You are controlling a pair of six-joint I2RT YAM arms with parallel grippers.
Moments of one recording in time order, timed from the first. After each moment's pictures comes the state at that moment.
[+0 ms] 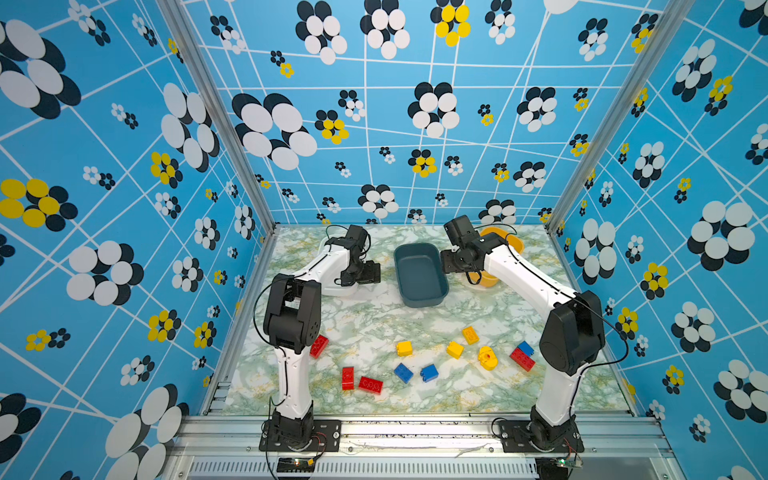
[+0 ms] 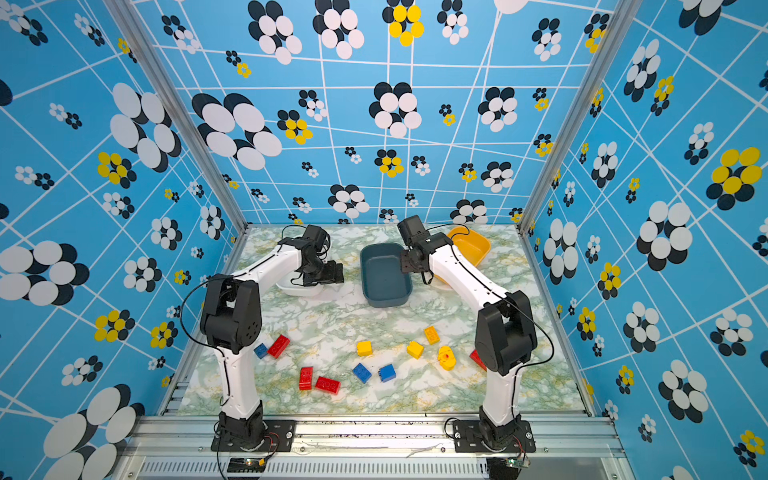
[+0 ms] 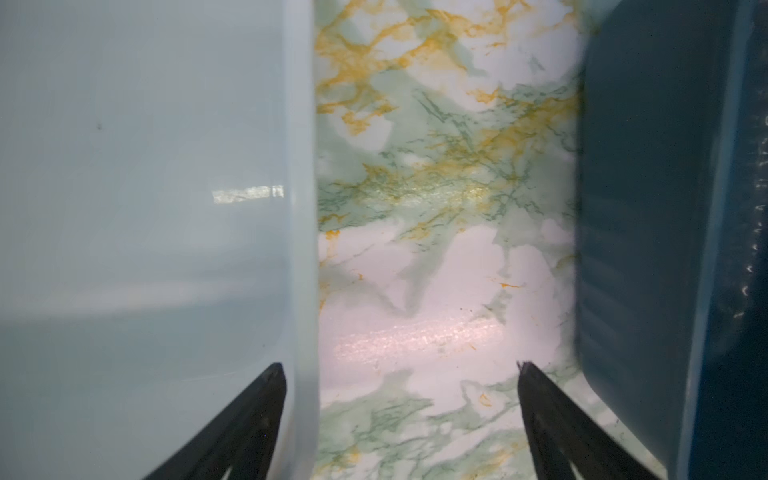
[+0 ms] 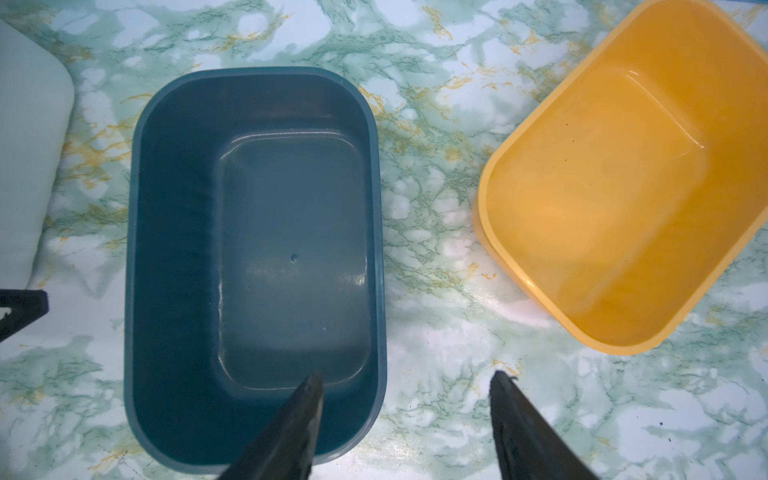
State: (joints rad) left arm -0.29 2.05 1.61 -0.81 0.16 -0.31; right arm 0.48 1.89 1.69 -0.84 0.25 0.31
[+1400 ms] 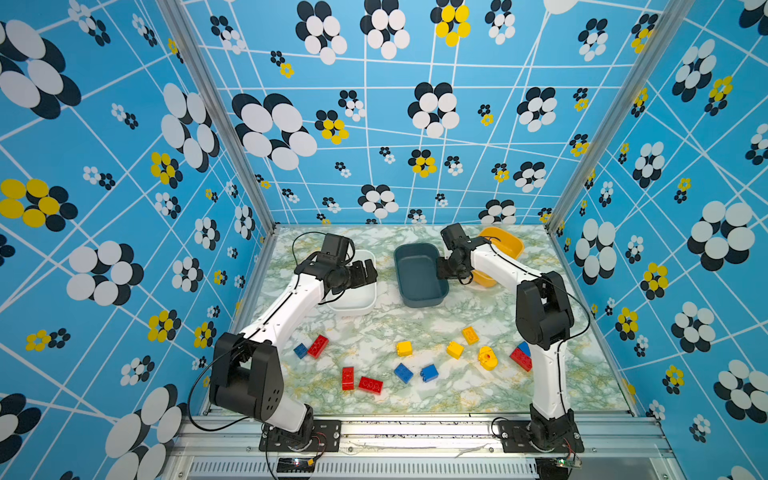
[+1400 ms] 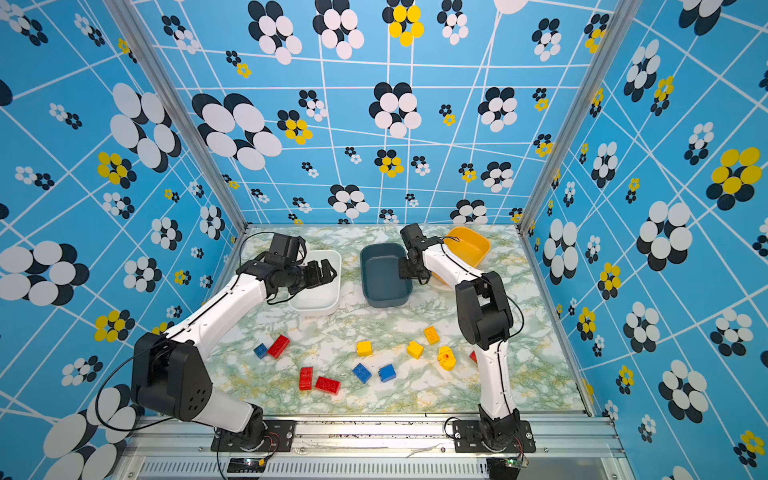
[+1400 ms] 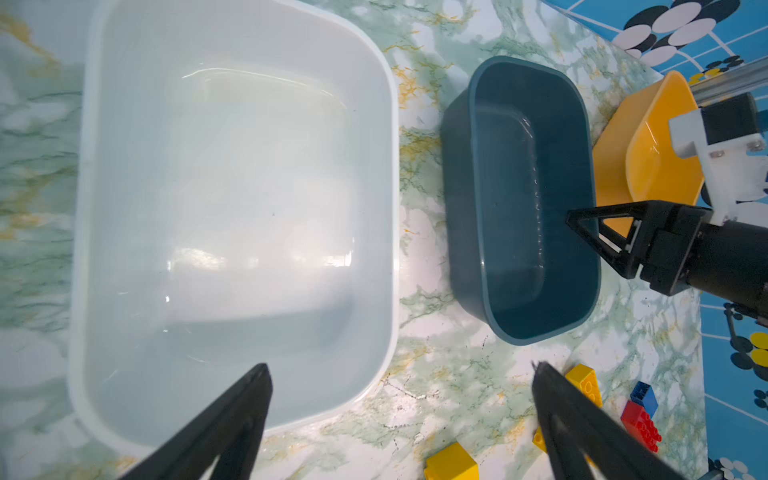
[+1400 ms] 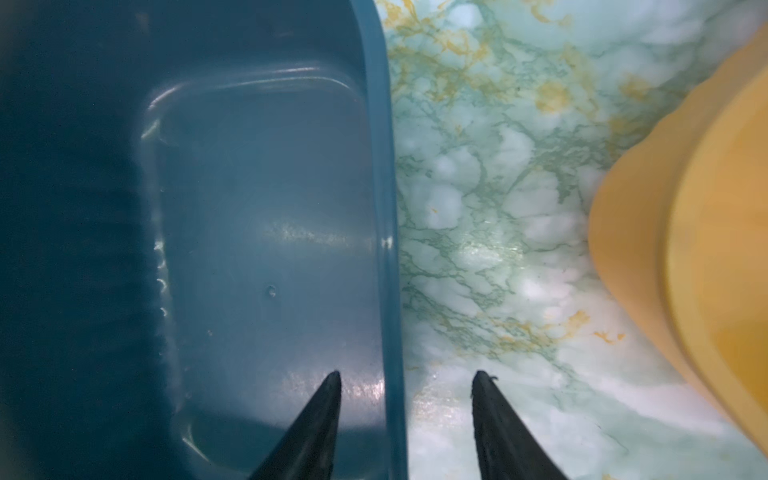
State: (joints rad) left arm -0.25 1.50 1.19 -0.59 0.21 -0.51; right arm 0.41 2.15 1.76 -0.76 0.01 0.32
